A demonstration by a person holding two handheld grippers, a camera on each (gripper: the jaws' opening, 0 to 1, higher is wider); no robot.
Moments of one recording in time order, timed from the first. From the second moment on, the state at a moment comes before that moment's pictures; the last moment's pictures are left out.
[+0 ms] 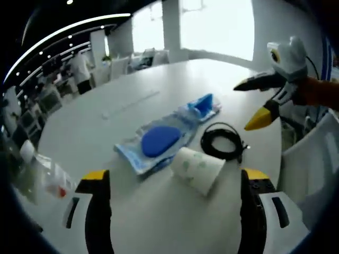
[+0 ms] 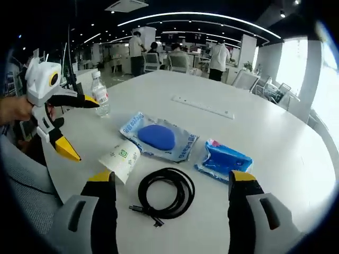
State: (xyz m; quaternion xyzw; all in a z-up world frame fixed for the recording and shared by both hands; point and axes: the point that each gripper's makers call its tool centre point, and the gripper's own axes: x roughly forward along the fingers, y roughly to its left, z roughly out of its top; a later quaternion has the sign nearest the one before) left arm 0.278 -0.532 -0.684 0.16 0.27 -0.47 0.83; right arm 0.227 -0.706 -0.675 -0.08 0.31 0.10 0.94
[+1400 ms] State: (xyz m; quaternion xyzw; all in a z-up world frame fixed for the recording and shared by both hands) left arm 0.263 -0.552 -0.699 0.23 0.22 -0.51 0.80; right arm 0.199 -0.705 -0.684 -0.08 0.31 0.10 0.94
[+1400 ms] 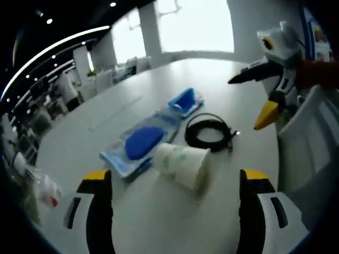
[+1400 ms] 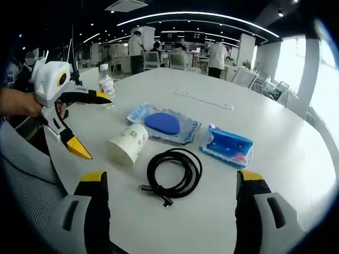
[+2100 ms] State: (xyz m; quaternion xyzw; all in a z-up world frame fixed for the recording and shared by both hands) left arm 0.258 -0.576 -0.722 0.33 0.17 -0.55 0.75; right arm 0.200 -0.709 -0.680 -0.09 0.30 0.09 0.94
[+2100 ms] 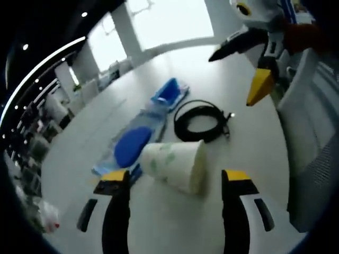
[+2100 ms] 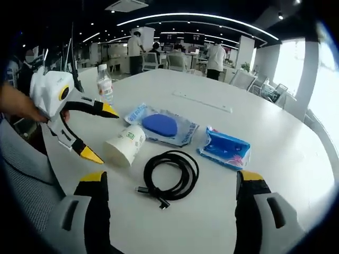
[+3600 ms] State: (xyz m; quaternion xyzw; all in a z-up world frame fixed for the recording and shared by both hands) left arm 0.289 -0.569 -0.699 0.35 0.16 -0.50 0.78; right arm 0.204 -0.699 -0.667 -0.09 0.28 0.10 0.95
